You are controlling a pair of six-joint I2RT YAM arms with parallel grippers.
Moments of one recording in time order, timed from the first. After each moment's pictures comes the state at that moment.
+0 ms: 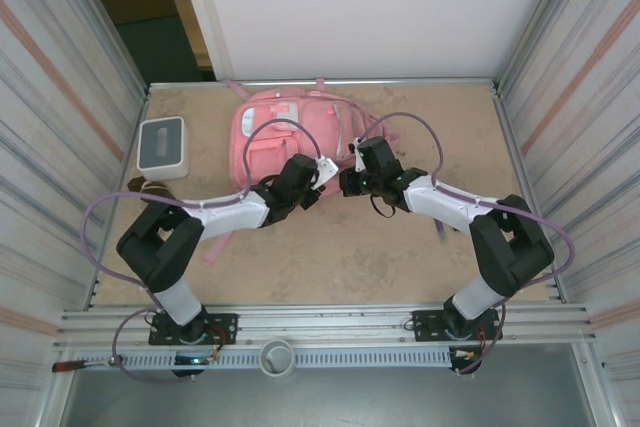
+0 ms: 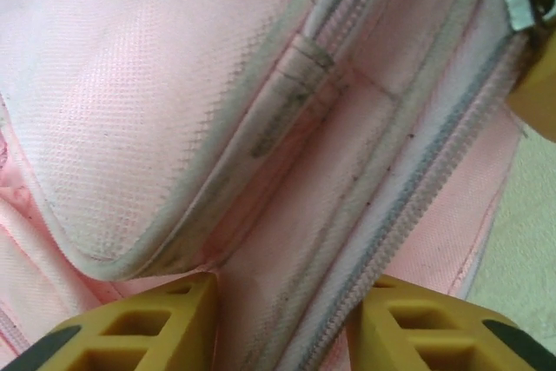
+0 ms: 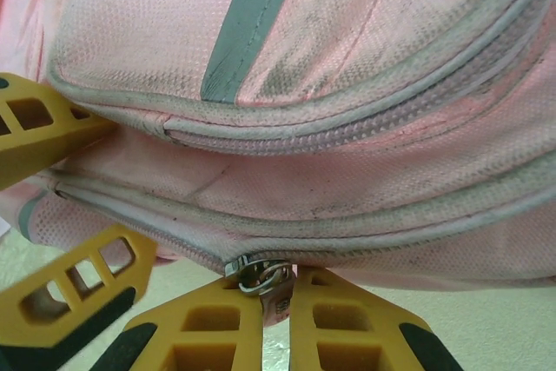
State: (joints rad) left arm -0.75 1.68 0.94 0.08 -0.28 0.36; right arm 0.60 1.57 0.95 -0.14 -0.10 0.44
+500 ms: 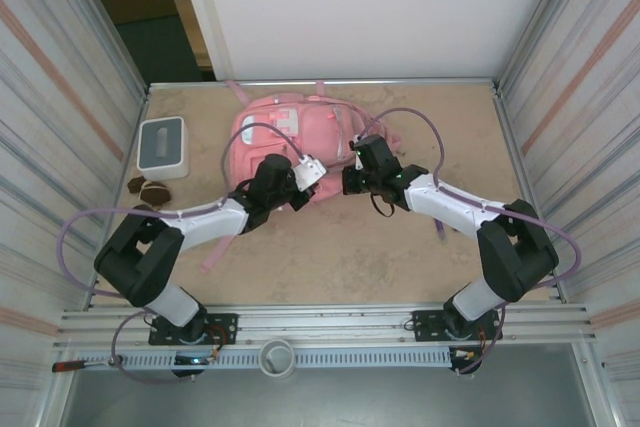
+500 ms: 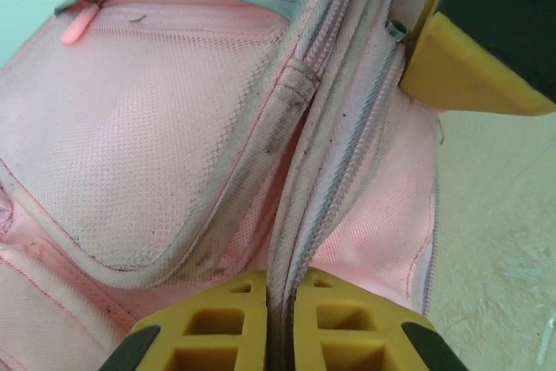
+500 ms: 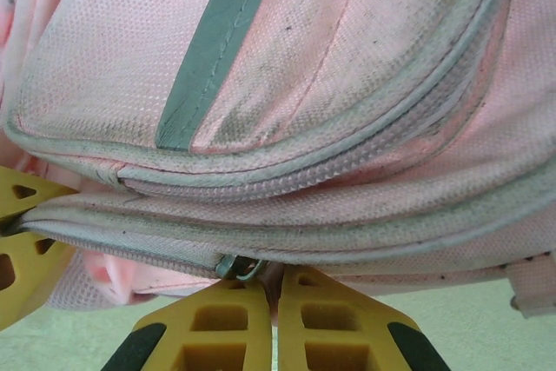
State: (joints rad) left arm -0.65 1.54 0.77 0.26 0.05 0.39; right arm 0.62 1.54 1.00 -0.25 0.01 0.44
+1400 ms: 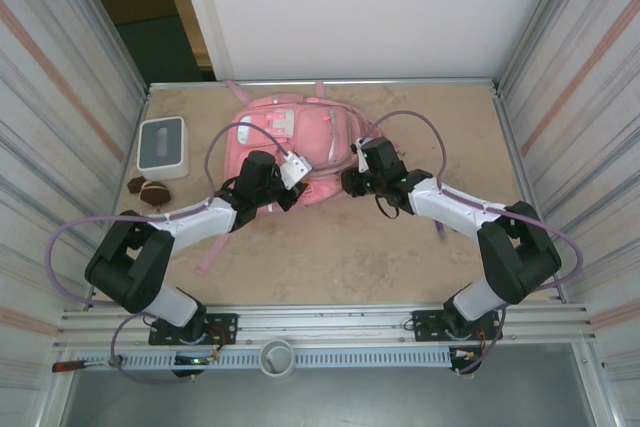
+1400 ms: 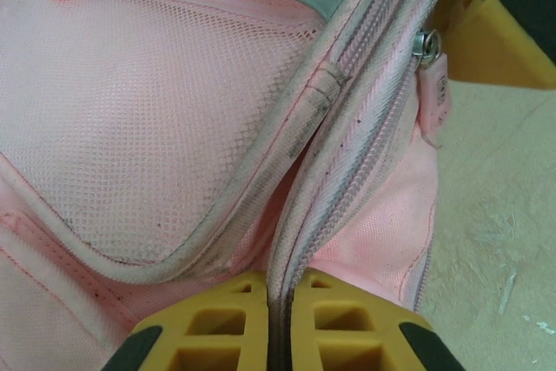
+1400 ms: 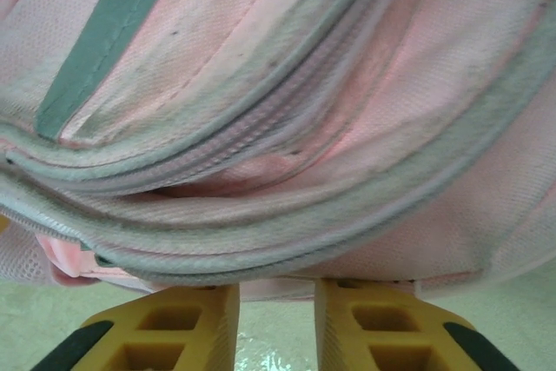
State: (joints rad) left arm -0.56 1.50 0.74 0.20 0.19 0.33; right arm 0.61 1.53 0.92 -0.15 -0.03 0.35
